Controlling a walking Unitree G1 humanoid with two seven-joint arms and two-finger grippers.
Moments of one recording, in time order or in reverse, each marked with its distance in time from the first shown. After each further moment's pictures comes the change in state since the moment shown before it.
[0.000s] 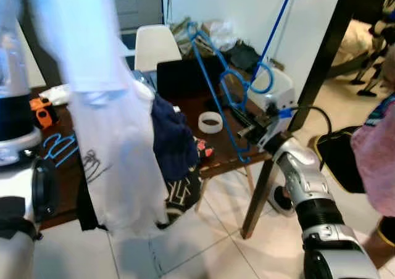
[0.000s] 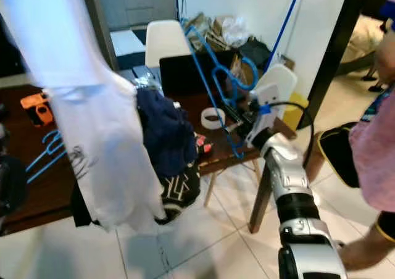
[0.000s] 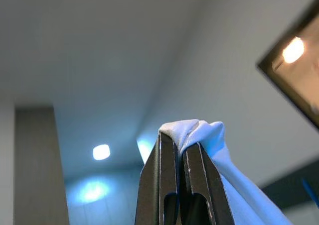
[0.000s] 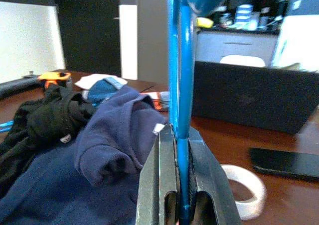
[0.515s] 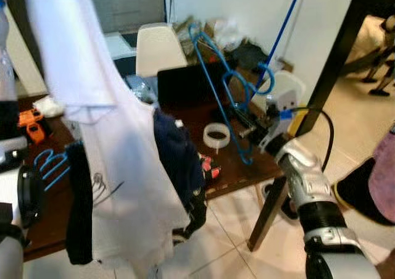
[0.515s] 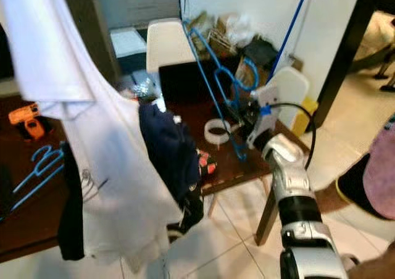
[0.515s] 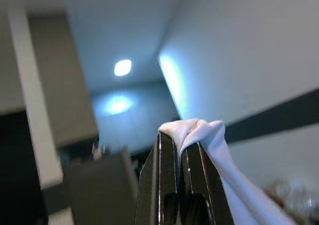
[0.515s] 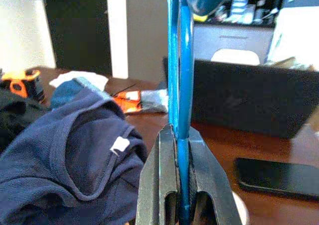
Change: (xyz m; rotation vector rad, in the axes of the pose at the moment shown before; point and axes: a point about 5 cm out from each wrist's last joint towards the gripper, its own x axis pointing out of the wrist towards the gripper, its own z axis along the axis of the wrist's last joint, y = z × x) left arm -0.052 0.029 -0.072 0.077 0.373 0.123; right arm -0.004 0.001 -0.002 -0.023 0.037 -0.012
